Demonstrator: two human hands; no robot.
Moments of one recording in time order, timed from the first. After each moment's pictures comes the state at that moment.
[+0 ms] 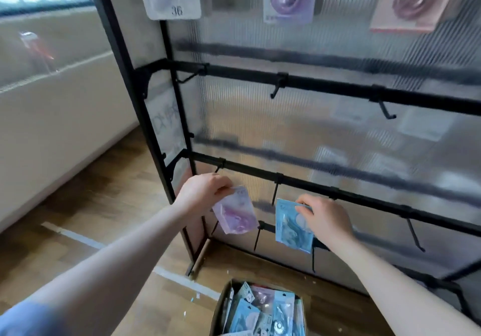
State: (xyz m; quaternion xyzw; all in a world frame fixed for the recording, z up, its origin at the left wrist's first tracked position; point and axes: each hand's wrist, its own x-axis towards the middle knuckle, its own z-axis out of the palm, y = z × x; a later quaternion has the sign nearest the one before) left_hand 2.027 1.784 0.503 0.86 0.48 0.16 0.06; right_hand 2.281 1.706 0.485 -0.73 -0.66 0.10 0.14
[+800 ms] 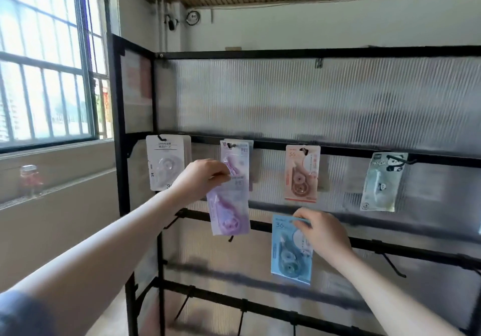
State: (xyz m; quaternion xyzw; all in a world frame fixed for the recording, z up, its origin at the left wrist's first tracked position) left_hand 2.080 1.796 0.842 0.87 0.35 0.35 -0.04; right_hand 2.336 1.686 0.769 -0.70 -0.65 -0.05 0.31
